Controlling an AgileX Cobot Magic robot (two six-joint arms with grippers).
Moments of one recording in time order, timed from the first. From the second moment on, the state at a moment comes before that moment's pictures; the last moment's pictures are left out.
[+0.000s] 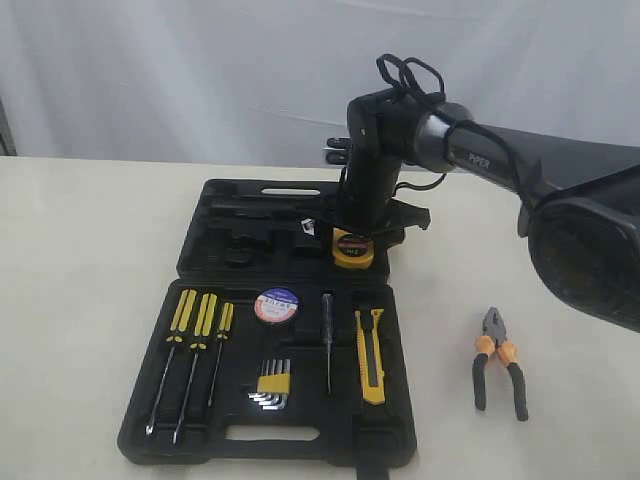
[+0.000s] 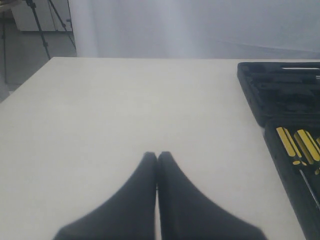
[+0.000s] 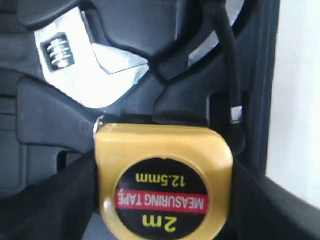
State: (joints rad) left arm 0.07 0.00 0.00 0.01 0.35 0.01; right arm 0.06 2.45 -2.10 -0.06 1.04 0.48
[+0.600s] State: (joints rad) left arm 0.07 0.00 0.00 0.01 0.35 0.01; right arm 0.07 2.45 -2.11 -0.06 1.05 0.48
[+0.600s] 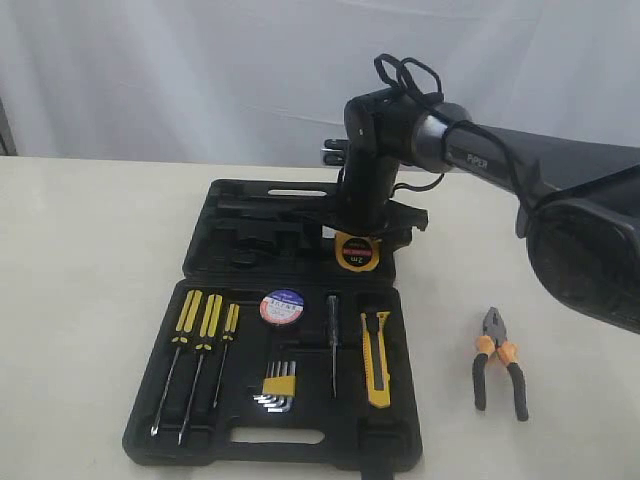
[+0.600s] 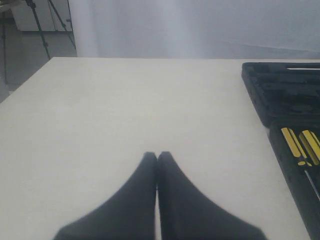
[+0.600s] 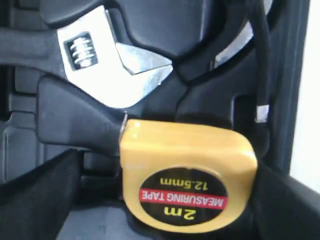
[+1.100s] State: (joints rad) left arm 0.07 0.00 0.00 0.01 0.35 0.01; right arm 0.07 2.45 -2.24 -0.09 1.14 0.41
